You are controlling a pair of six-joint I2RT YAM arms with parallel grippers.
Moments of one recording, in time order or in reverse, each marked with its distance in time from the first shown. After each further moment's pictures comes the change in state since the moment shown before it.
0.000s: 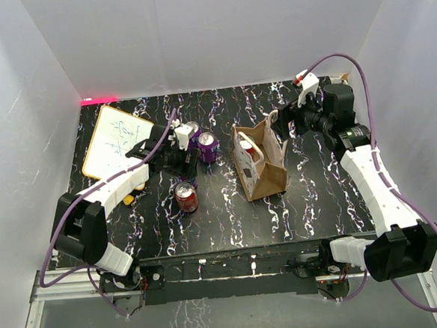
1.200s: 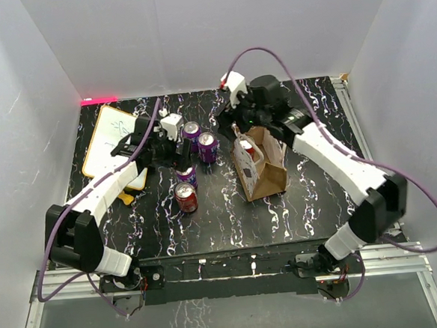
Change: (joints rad) left arm 0.106 -0.074 0.055 -0.039 0.088 0.029; right arm 0.454 0.366 0.348 -0.065 0.220 -0.042
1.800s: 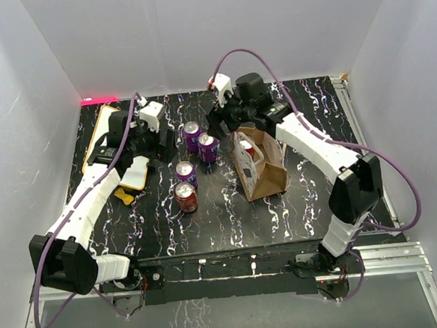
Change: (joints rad) left arm 0.056 -0.155 0.045 -0.021 0.018 0.092; right arm -0.037 0.124 0.080 0.033 -0.154 0.021
